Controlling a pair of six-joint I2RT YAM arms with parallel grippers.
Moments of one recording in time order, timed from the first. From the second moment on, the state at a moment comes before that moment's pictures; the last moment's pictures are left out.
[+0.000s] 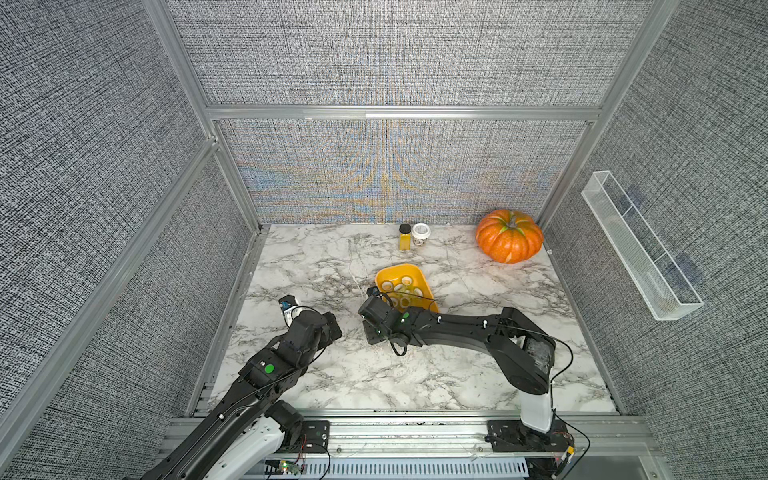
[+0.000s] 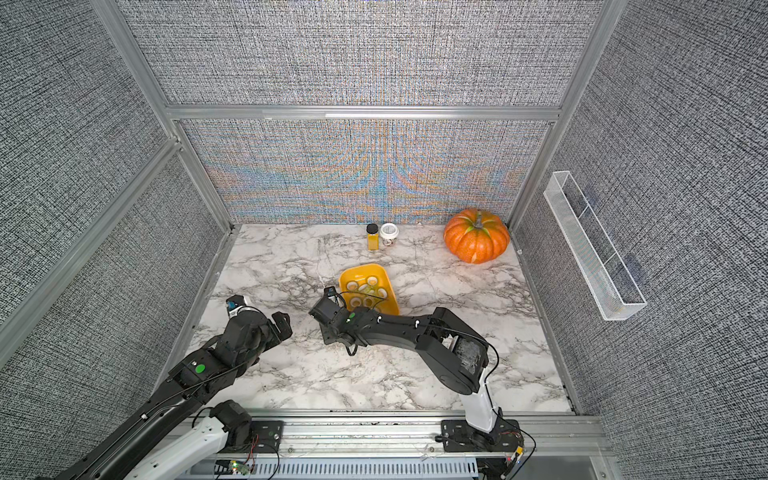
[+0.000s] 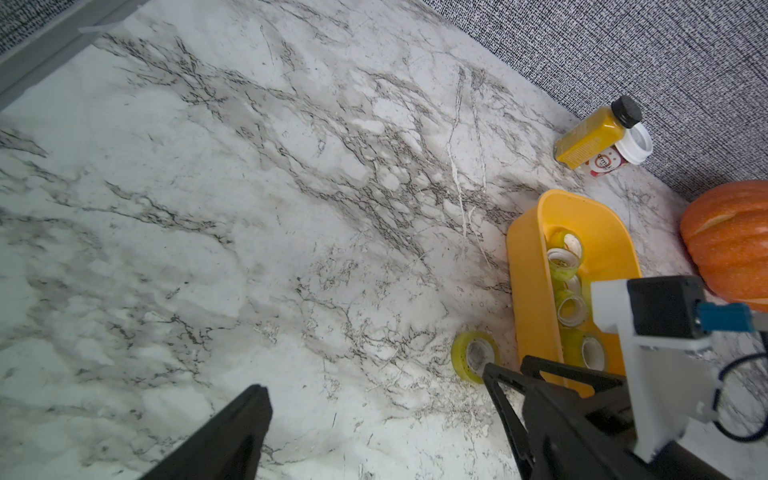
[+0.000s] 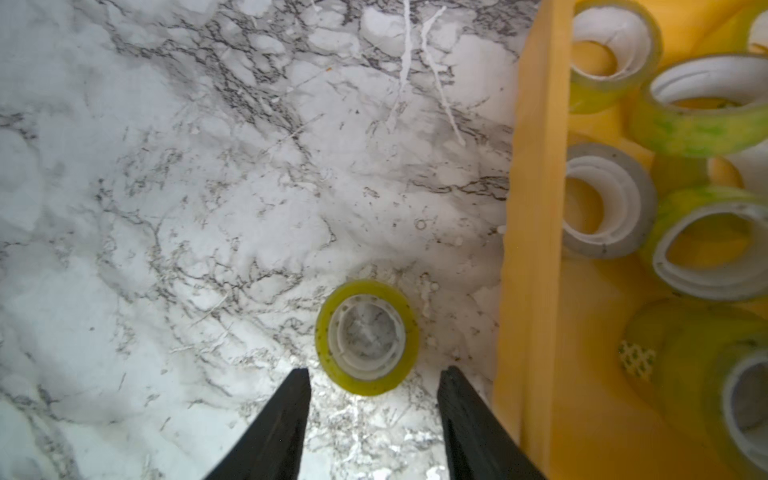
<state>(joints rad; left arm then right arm) -0.63 0.69 0.63 -0.72 -0.38 -0.89 1.05 1.96 1.35 -0.38 0.27 0.59</state>
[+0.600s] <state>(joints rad) -0.63 0.64 0.71 -0.79 -0.40 -0.90 1.10 2.12 1.51 -0.44 0.28 0.53</state>
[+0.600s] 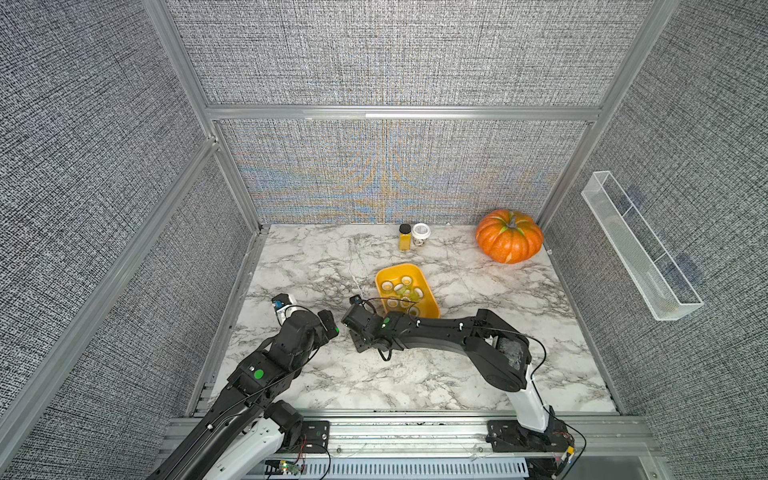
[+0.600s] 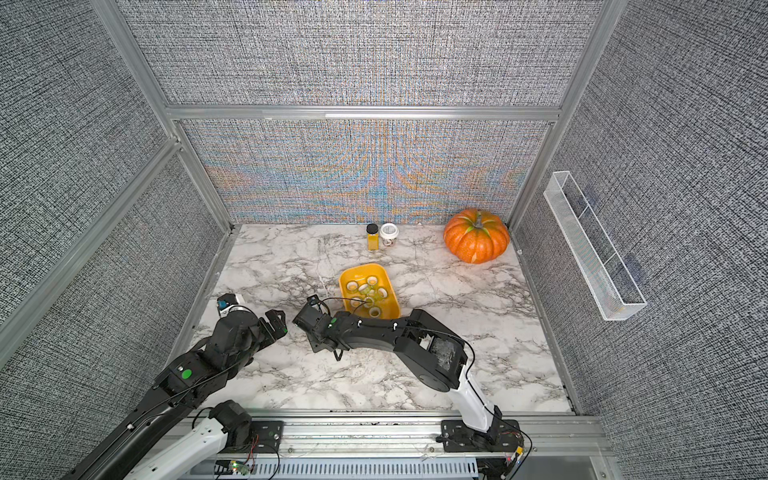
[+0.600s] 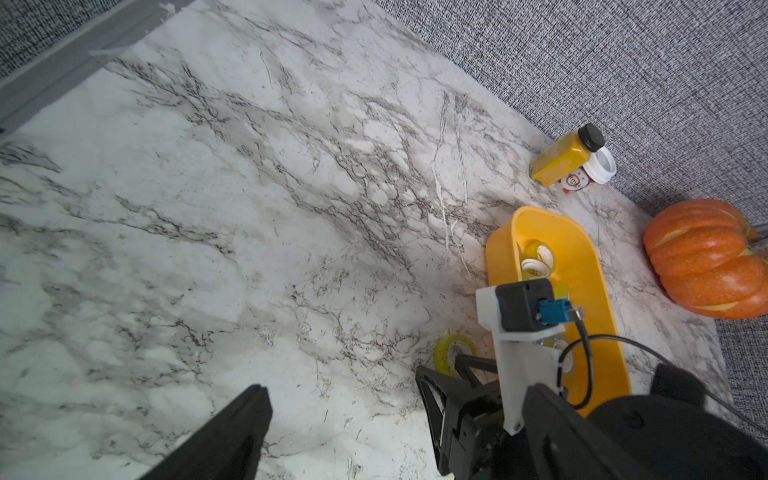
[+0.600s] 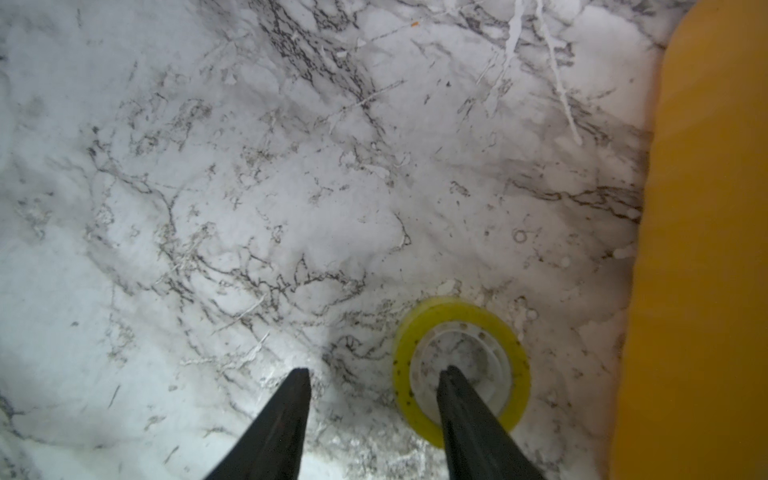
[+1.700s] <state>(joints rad) -0.63 0.61 0.72 -0.83 -0.43 -0.92 1.00 1.83 1.48 -0.49 0.31 0.43</state>
